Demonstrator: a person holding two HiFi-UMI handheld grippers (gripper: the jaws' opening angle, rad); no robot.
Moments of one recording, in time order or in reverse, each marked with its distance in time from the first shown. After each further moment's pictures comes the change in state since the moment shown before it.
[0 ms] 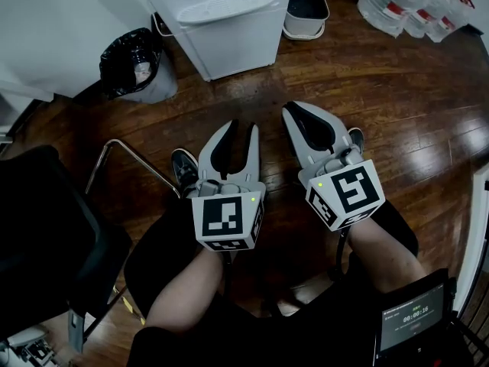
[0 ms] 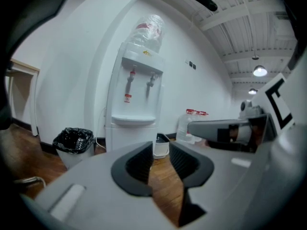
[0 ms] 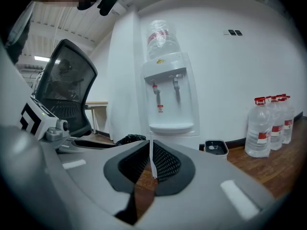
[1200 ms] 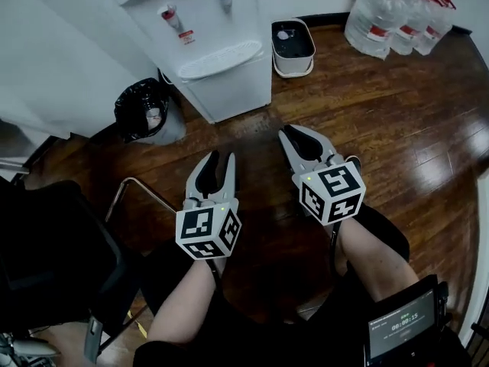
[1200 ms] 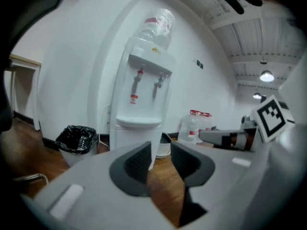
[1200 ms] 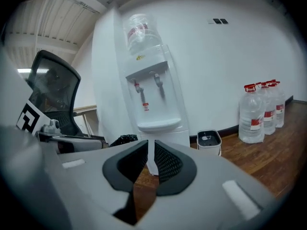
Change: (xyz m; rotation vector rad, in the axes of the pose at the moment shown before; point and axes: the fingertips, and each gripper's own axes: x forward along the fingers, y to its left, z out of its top) left arm 0.005 0.022 0.025 -0.068 0.072 0.007; right arm 0.006 -0.046 -0.004 0.168 0.083 -0.074
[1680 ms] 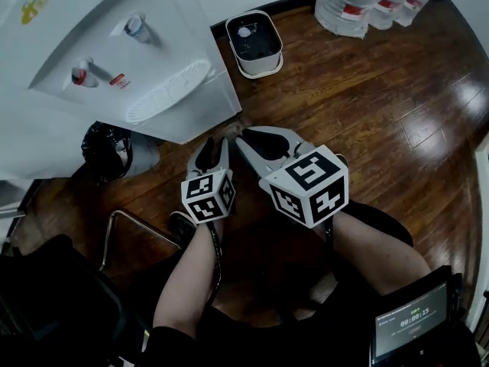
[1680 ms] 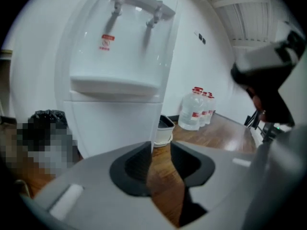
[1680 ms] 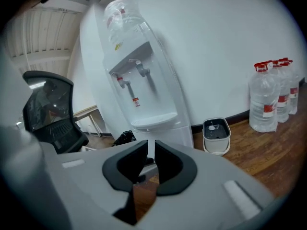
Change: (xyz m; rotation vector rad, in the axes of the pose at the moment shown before) left arm 0.187 0.005 -0.077 0.052 0.208 -0.021; right arm 0.061 -0.045 0.019 0.099 0.163 0.122
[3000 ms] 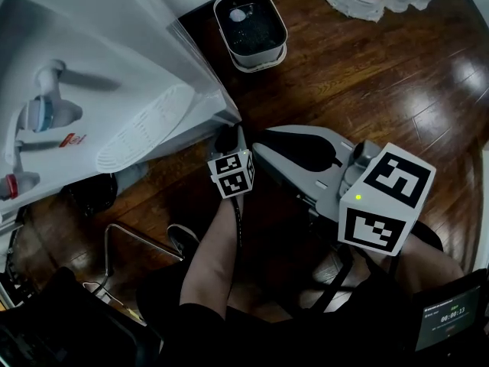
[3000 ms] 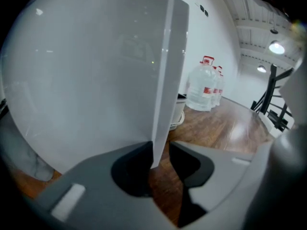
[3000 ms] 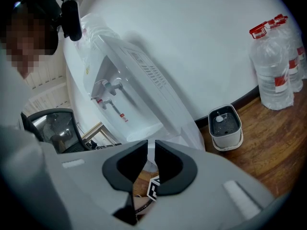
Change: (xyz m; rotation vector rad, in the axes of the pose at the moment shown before) left arm 0.181 0.017 -0.098 0.038 0.177 0.038; right arm 0.020 -0.074 0.059 0.230 0.031 0.158
